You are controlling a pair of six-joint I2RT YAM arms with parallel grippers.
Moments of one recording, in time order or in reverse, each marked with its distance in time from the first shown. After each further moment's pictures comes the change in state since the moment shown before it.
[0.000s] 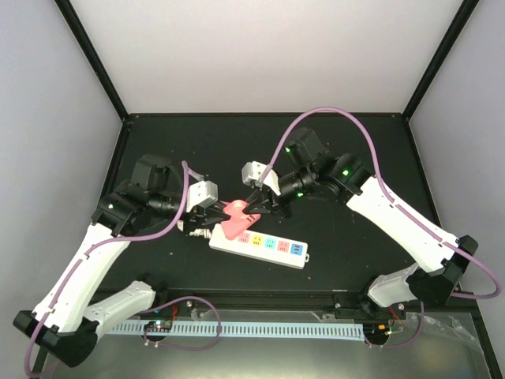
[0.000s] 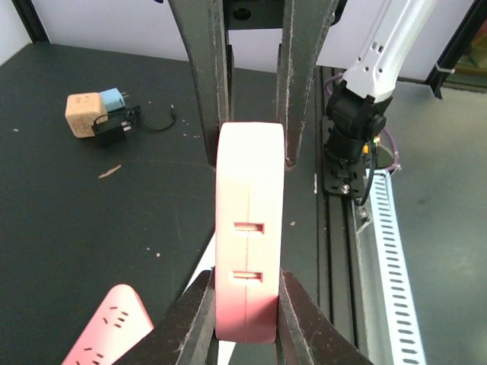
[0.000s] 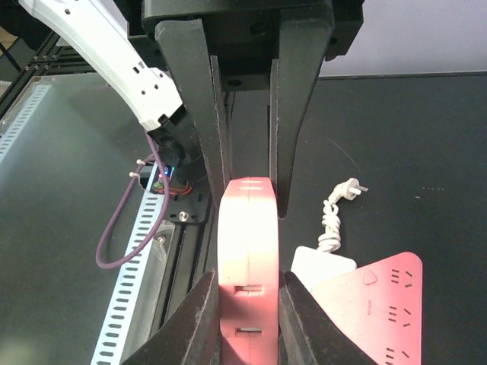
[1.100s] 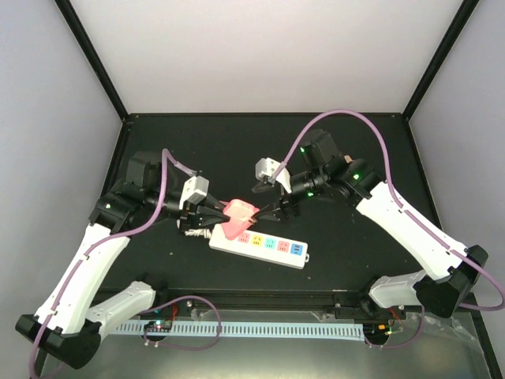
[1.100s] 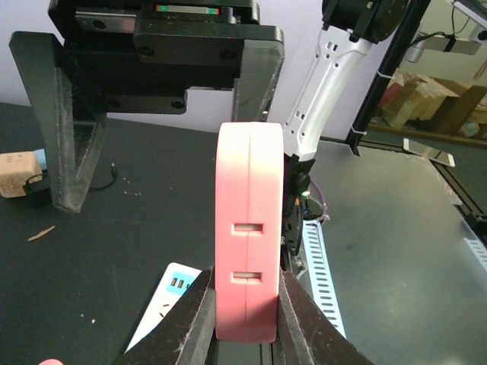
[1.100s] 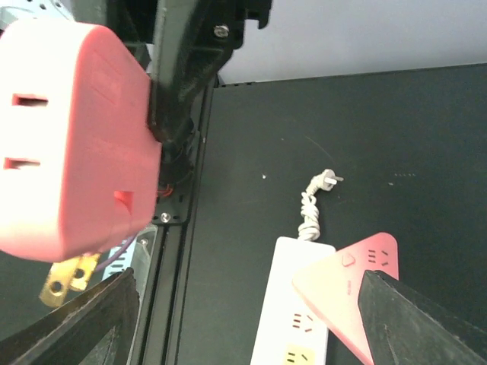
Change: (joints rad) left arm 0.056 -0.003 -0.002 0.058 0.279 -0.087; right arm -0.086 -0.087 -0.135 0.086 -0.019 0.019
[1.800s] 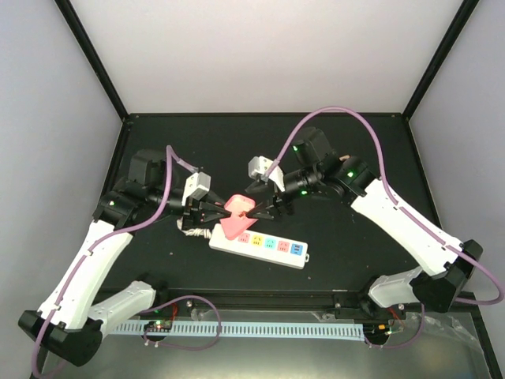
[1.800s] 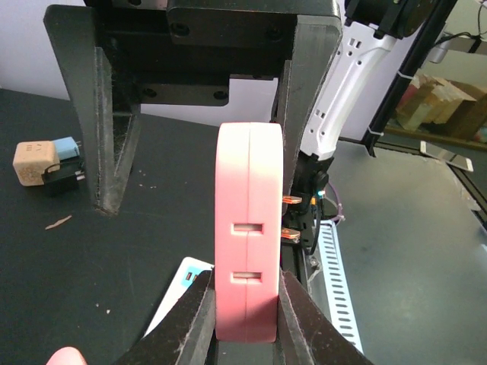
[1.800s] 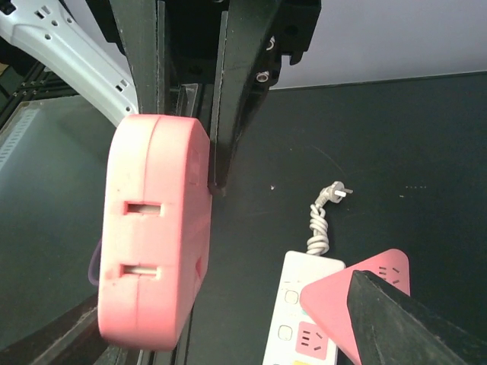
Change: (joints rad) left arm 0.010 0.019 -0.019 0.048 -0.021 -0.025; right arm 0.036 0.044 0.063 0.004 -0.006 0.033
